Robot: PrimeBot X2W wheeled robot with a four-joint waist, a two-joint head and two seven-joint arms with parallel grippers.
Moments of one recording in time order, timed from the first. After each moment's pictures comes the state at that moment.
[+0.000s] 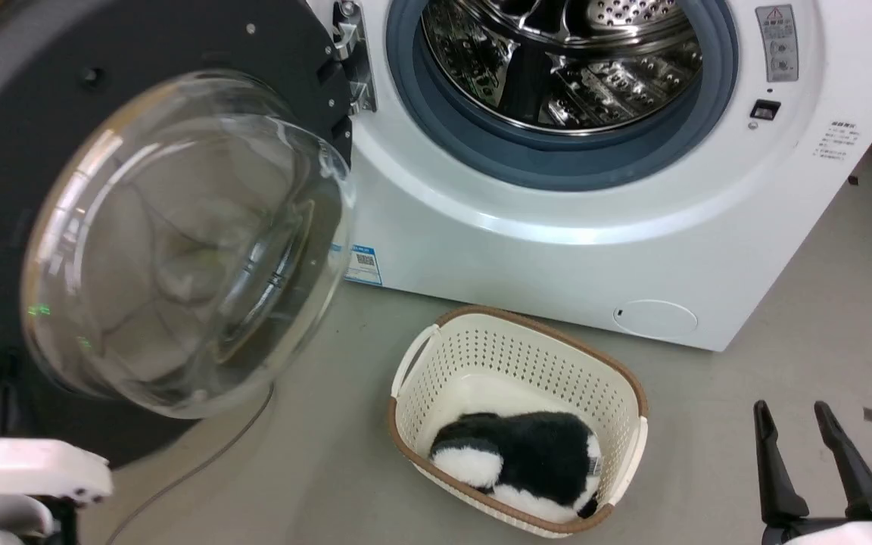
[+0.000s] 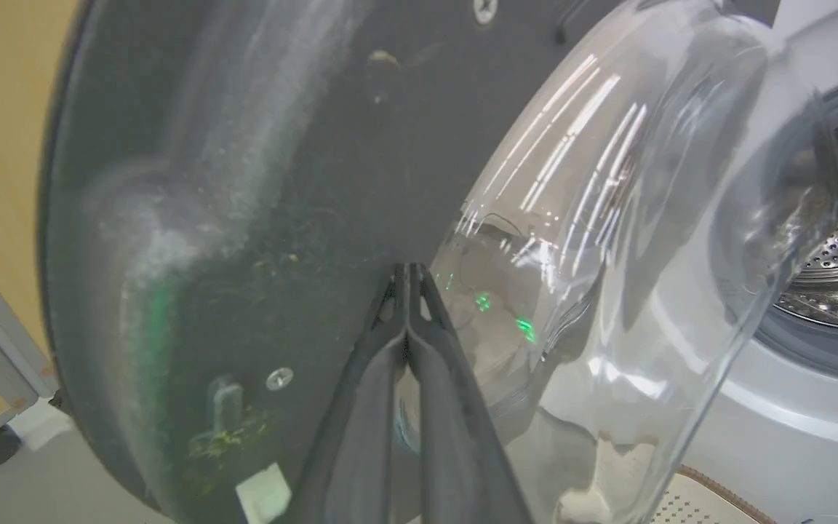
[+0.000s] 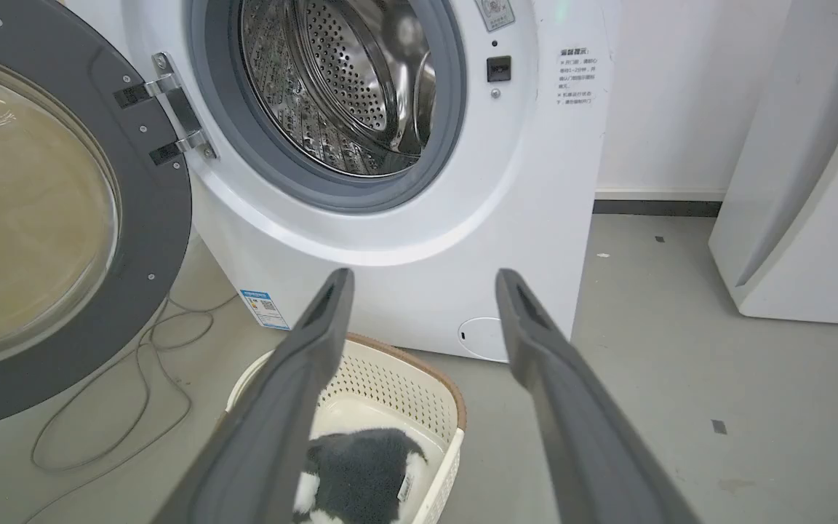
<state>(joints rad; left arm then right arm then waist) -0.04 0.55 -0.12 0.05 -0.76 0.40 -0.24 0.14 -0.05 -0.12 -0.07 0.19 0.13 -0.11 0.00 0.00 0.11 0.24</state>
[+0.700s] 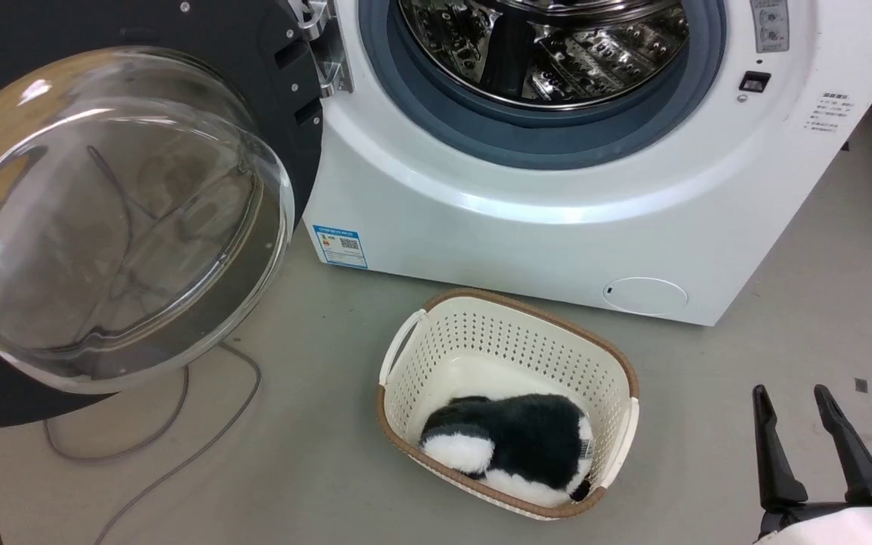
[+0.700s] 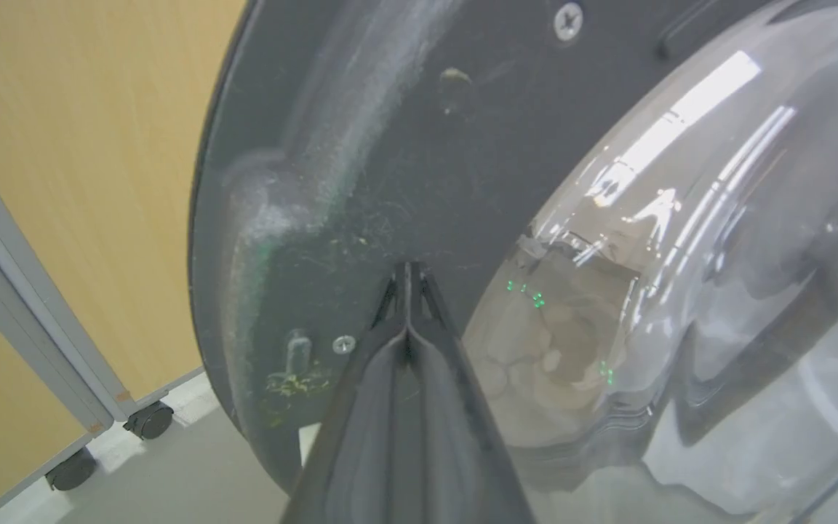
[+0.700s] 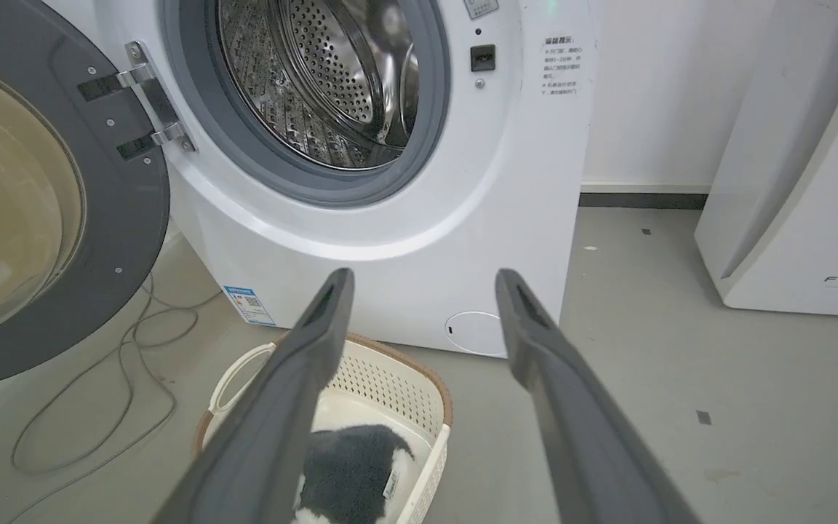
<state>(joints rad) -0.30 0.59 0.08 0.52 -0.70 0.15 -0.26 0.11 -0.05 -0.11 -0.08 0.18 0.13 -0.10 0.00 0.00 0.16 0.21</state>
